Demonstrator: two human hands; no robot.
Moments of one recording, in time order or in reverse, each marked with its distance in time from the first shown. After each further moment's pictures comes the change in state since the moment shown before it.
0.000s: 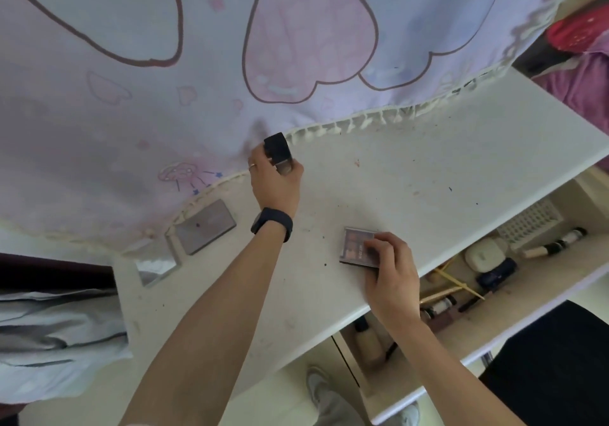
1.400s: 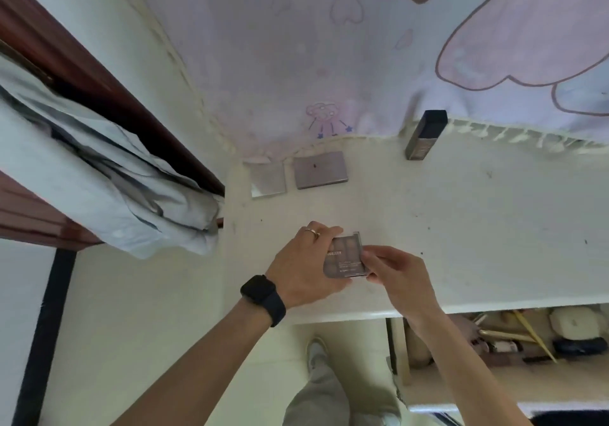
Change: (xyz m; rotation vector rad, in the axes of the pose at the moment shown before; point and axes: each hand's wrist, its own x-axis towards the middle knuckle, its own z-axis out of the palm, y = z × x) left_hand -0.133 -0.087 -0.206 0.497 -0.640 0.064; right_hand -0.010 -0.120 0.021 0.615 -0.805 0.384
